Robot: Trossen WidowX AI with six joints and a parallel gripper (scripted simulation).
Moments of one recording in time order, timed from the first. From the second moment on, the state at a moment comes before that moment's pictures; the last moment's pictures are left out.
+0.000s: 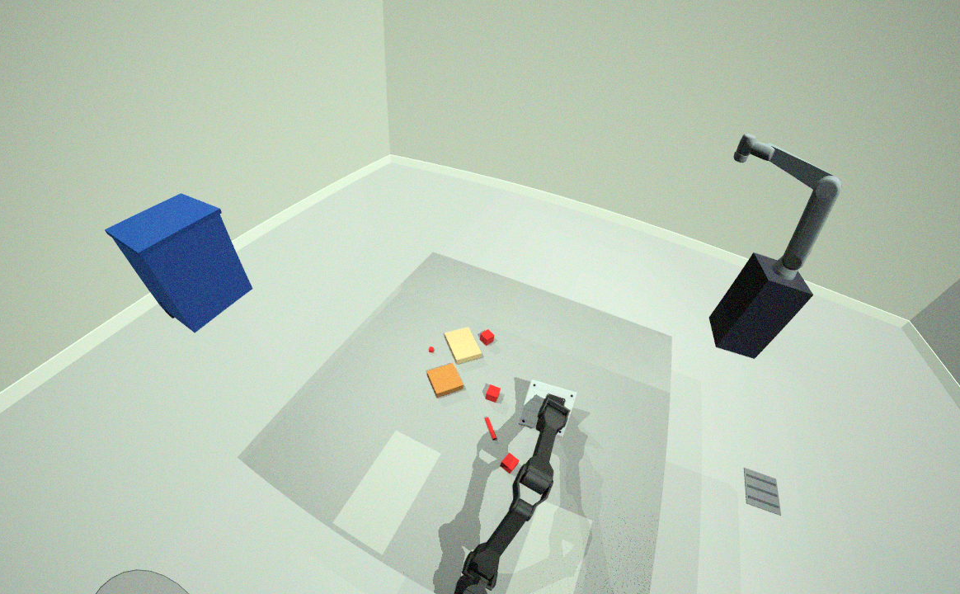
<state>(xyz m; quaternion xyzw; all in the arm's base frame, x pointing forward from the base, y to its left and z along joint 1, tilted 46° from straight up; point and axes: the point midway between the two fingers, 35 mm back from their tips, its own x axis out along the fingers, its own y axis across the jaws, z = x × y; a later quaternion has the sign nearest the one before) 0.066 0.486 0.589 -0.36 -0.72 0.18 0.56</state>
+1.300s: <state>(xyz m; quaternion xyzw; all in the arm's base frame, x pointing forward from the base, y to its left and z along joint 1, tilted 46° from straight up) 0.295 0.452 0.509 -0.46 -0.51 0.29 0.67</state>
